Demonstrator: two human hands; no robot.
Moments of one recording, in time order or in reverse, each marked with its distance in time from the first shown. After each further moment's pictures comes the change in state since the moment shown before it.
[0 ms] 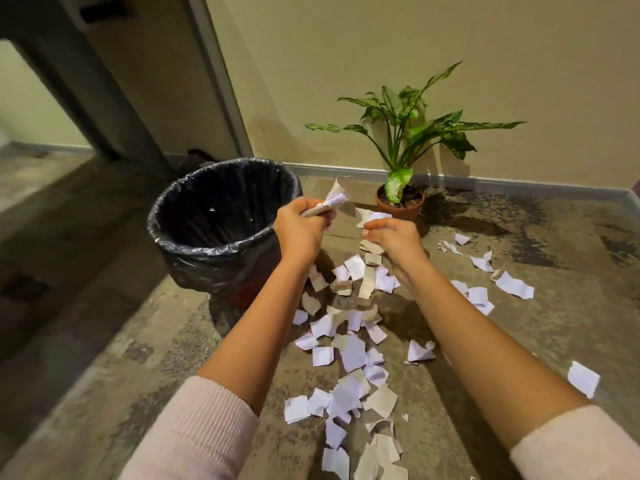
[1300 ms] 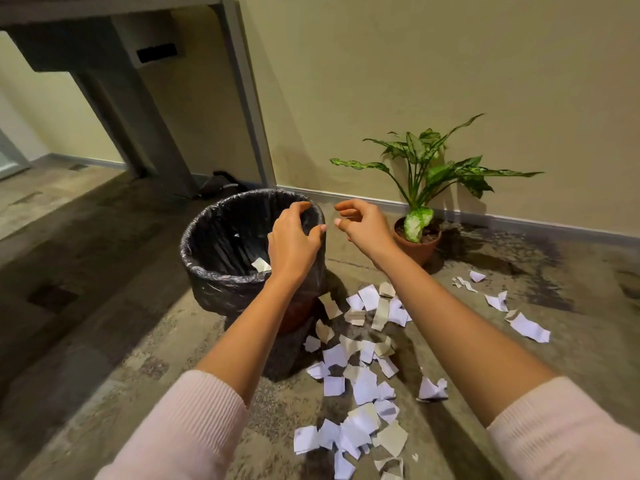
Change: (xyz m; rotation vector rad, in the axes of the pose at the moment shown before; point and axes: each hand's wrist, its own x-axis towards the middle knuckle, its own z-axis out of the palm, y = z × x) left_hand 0.032 0.013 -0.043 0.506 0.070 0.291; right_hand 0.015 -0.075 0.070 -0.380 -0.143 -0.301
